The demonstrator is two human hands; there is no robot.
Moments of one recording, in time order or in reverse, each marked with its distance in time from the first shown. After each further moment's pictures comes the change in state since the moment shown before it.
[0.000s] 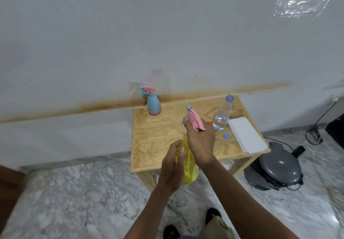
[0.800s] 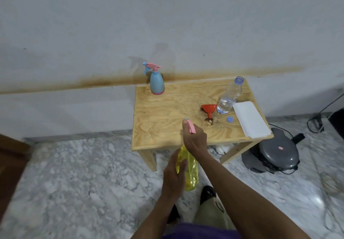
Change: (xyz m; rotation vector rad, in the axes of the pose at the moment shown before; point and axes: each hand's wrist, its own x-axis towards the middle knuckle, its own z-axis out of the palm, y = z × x) left_hand -0.063 -0.091 0.023 0.111 0.136 -0.220; right_hand 0.003 0.102 0.017 -0.428 -0.195 0.077
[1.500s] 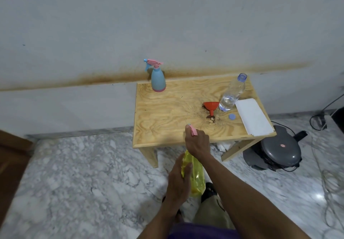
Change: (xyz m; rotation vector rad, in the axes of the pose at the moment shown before) left_hand -0.014 -0.004 0.008 0.009 -0.078 -0.060; right_hand 0.000 0.017 0.001 -0.257 -0.073 -0.024
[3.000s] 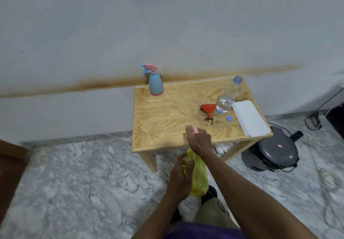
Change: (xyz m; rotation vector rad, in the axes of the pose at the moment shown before) left_hand 0.013 0.011 -0.005 0.063 -0.100 0.027; right_hand 0.004 -0.006 -0.015 0.096 -0.053 0.098
